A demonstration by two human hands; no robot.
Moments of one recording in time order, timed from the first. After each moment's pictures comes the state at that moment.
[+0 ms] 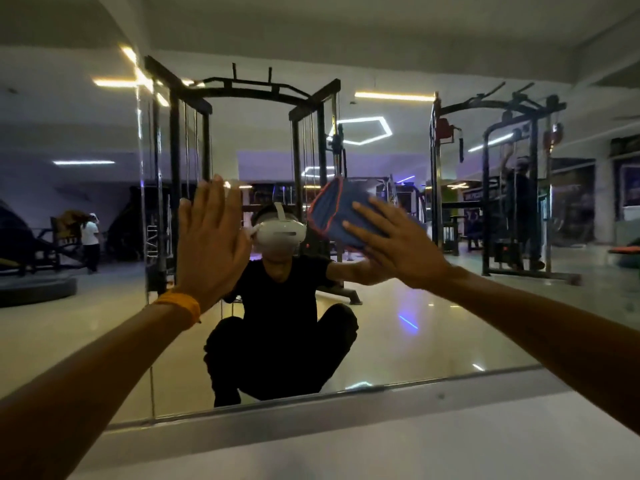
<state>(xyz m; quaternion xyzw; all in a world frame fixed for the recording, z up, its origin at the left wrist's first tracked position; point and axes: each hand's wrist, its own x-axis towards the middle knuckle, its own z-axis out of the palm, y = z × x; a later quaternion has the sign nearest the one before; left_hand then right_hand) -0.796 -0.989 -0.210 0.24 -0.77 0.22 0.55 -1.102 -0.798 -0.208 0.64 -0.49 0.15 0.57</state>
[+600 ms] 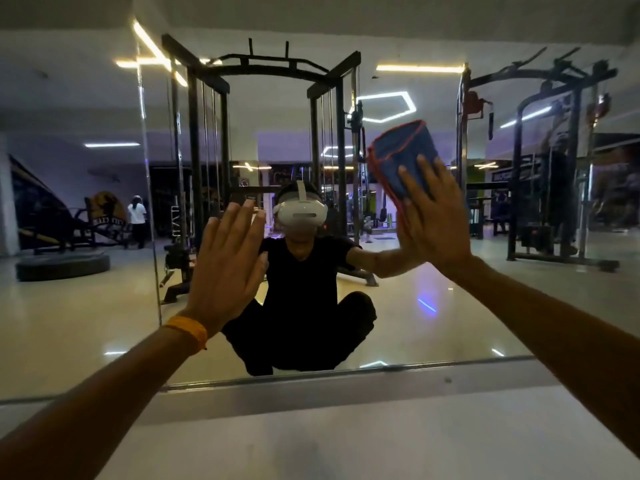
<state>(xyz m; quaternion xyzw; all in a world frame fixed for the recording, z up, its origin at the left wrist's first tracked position) -0.796 -0.982 -0.272 0.21 -0.80 0.26 0.49 -1.120 -0.800 -0.213 0.49 -0.54 0.39 0.56</state>
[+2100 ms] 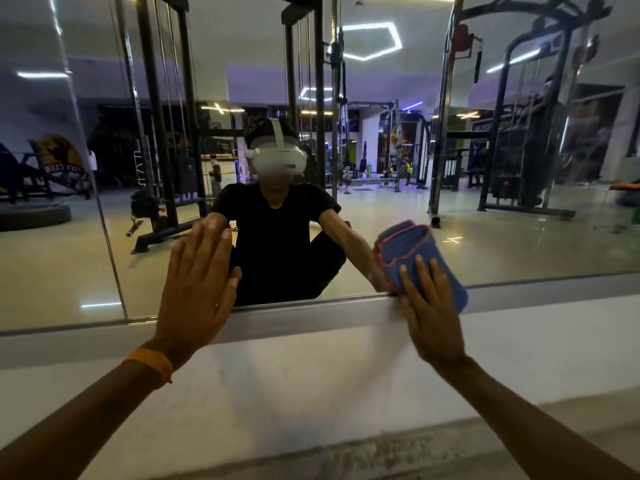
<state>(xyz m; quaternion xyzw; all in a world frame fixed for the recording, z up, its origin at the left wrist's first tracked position) -0.792 -0.959 -0.408 0.18 -0.82 0.21 0.50 -1.124 -0.733 -0.480 0.51 -0.67 0.36 0.40</state>
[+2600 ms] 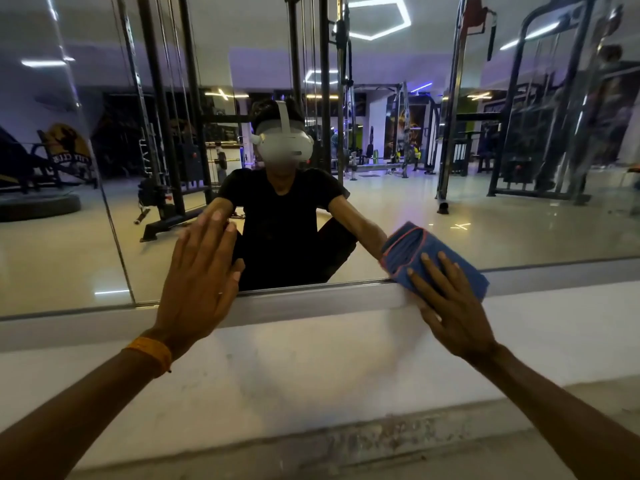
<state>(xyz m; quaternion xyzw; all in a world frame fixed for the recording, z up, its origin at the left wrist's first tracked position) -0.783 -0.963 -0.417 0.18 -0.84 0.22 0.47 -1.154 -0.707 -0.488 0.60 -0.64 0.26 0.40</state>
